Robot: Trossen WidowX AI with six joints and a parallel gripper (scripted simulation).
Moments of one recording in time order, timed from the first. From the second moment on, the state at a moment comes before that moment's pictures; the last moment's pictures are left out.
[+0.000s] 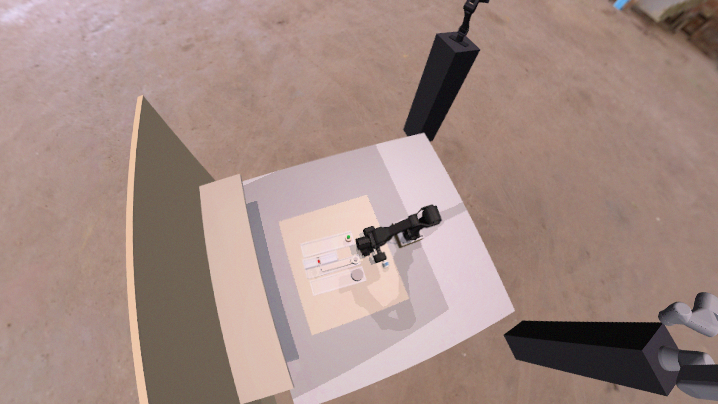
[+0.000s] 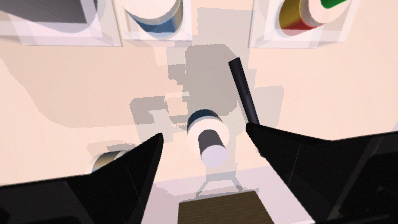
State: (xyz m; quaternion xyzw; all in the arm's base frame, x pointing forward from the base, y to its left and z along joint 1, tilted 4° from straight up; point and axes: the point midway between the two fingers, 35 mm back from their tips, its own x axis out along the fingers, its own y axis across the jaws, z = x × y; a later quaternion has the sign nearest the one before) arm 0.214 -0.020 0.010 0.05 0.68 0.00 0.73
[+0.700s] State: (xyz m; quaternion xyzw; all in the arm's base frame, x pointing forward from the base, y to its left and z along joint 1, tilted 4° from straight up) arm 0.211 -0.020 0.008 0.05 0.69 0.00 0.73
